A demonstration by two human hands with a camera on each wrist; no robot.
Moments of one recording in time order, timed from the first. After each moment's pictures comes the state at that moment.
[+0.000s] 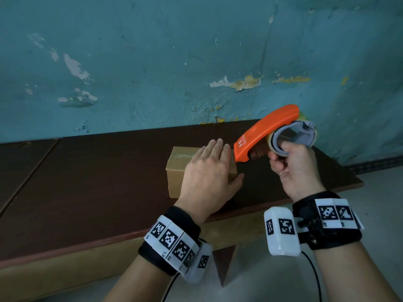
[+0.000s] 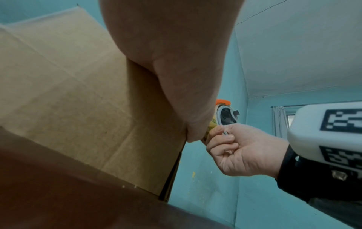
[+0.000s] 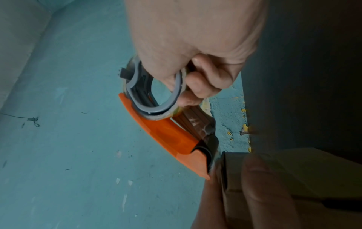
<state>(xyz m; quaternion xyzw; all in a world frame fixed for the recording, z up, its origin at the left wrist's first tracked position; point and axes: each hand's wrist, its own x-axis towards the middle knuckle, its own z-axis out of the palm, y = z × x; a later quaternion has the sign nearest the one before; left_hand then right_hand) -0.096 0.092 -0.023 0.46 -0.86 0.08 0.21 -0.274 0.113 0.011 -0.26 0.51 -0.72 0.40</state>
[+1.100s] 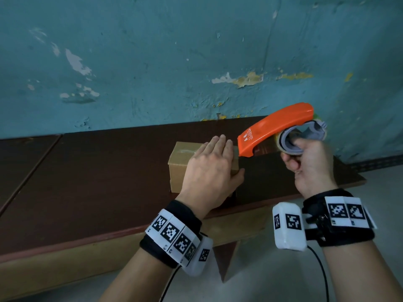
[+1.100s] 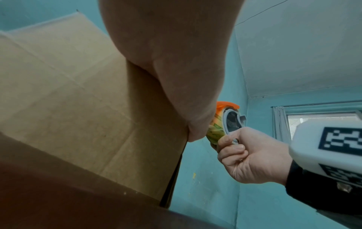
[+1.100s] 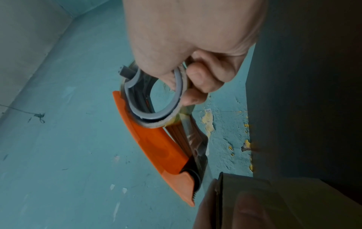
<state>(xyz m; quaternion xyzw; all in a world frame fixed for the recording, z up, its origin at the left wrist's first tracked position) -0.093 0.091 -0.023 0.46 -0.86 0.07 0.21 -0.292 0.118 0.011 -0.26 0.56 -0.72 0.32</state>
